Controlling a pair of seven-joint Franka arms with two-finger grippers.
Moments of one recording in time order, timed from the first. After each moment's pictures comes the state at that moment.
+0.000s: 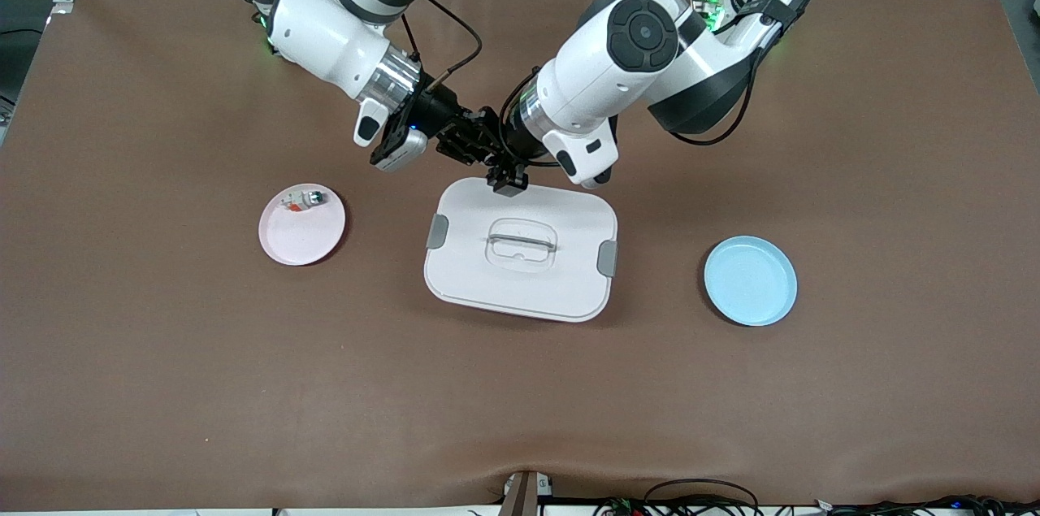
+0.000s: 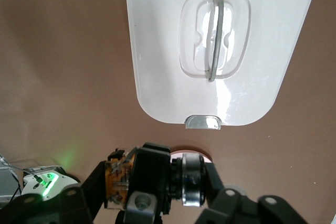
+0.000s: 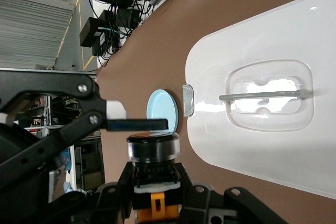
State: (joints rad) left arm -0.36 0.50 -0.49 -1.31 -0.18 1.99 -2.12; right arm 0.72 0.09 0.03 -2.03 1.21 2.76 -0.01
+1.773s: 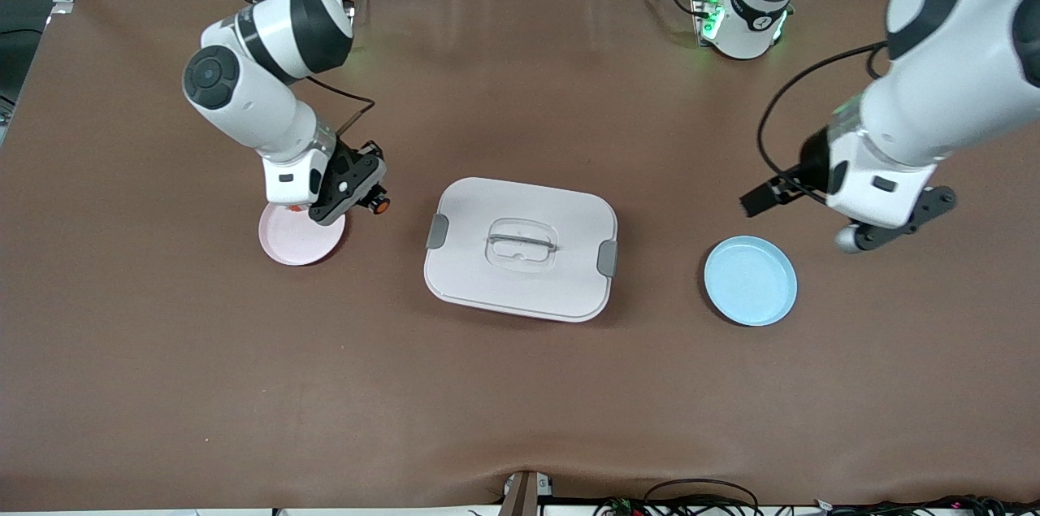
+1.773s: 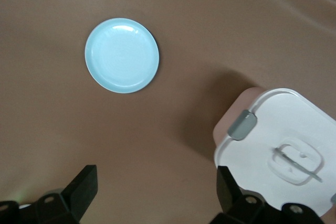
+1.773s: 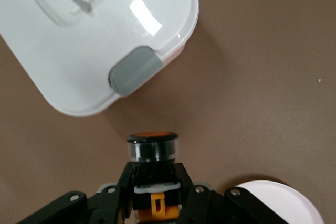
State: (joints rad) left arm 0.14 0.31 -0.48 -1.29 0.03 1.52 -0.73; right arm 0.39 0.08 0.00 -2.06 0.24 2.18 -0.53
